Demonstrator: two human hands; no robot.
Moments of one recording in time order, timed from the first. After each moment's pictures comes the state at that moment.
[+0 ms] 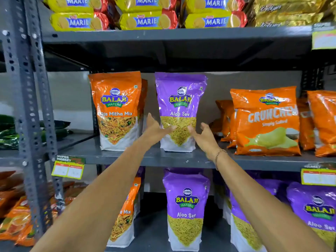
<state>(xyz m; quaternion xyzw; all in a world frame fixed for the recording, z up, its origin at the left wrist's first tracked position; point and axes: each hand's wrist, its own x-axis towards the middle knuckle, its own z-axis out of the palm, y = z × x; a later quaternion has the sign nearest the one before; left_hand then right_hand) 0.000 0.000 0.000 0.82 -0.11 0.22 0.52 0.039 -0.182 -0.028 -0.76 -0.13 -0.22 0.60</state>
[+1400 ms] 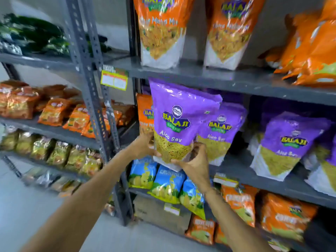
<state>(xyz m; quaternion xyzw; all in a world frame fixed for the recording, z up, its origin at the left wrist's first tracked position) -0.143 0.124 -0.259 0.90 -0.05 0.05 0.43 -0.126 -0.090 -0.307 -0.77 -0.16 -0.12 0.61</state>
